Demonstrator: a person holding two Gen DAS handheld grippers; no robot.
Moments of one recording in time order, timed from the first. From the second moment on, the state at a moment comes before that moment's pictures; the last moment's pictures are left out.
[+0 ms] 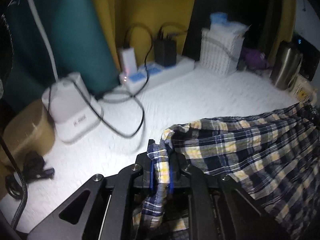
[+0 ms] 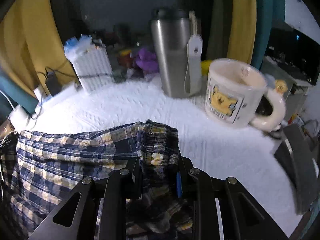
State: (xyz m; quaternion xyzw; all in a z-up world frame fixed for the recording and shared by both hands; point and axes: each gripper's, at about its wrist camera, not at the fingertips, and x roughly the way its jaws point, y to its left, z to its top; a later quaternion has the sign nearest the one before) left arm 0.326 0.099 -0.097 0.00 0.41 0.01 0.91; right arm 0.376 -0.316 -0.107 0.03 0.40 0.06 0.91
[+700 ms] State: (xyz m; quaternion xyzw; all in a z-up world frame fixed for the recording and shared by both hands) left arm 0.261 0.128 -0.089 -0.05 0.41 0.07 0.91; right arm 0.364 -0.326 -0.091 0.01 0.40 0.02 0.92
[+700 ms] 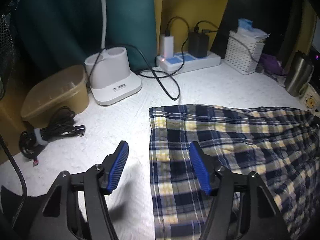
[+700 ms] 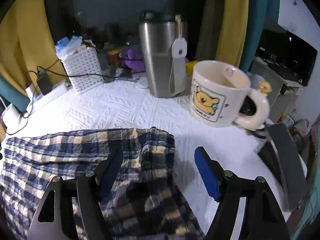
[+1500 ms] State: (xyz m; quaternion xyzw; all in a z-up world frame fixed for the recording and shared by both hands) left arm 0.174 0.103 -0.123 -0.05 0.45 0.04 0.89; right arm 0.250 -0.354 -0.111 -0.05 0.40 0.01 0.91
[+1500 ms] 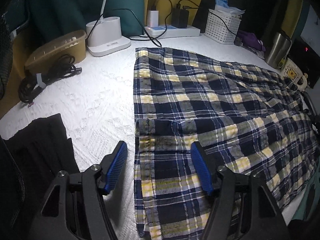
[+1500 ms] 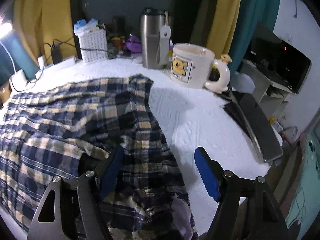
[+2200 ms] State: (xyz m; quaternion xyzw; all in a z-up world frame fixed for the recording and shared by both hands) left arm 0.092 0.075 -0.088 -0.06 0.38 0.00 0.92; right arm 0.166 -0.321 -0.079 -0.08 0.36 0.07 0.93
